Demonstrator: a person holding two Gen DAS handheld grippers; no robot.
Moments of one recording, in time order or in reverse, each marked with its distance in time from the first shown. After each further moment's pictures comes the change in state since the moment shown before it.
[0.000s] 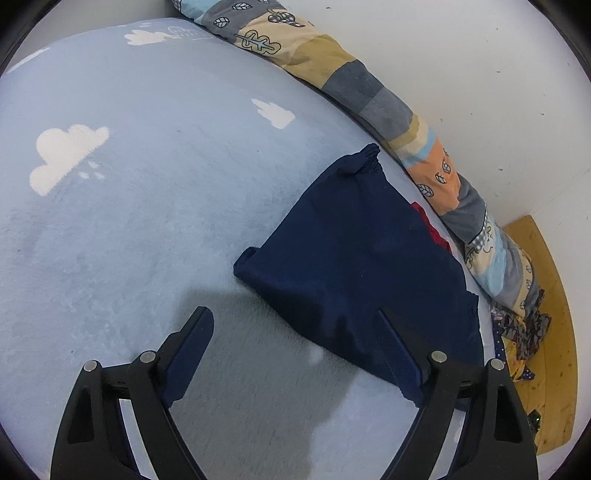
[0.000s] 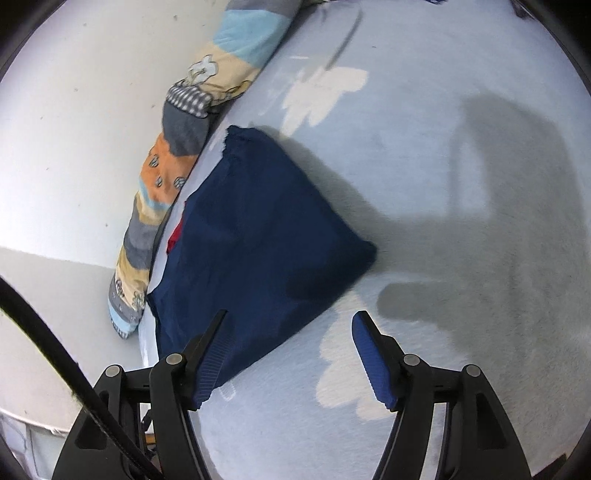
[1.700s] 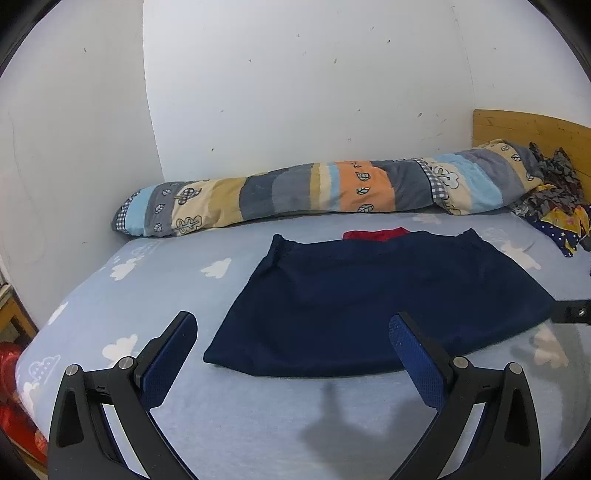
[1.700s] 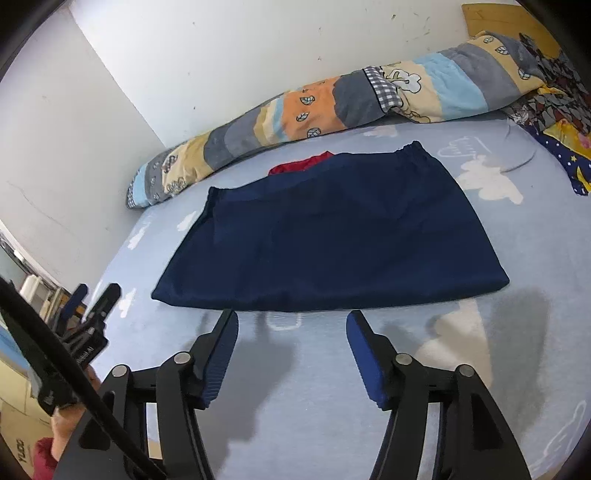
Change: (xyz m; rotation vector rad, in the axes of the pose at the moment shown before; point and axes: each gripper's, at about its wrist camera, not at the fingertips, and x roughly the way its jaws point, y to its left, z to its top) left arm -0.090 -0.172 -0.122 0.738 -0.448 0.258; right arm -0.024 0.146 -0.114 -0.746 -0.014 -0.041
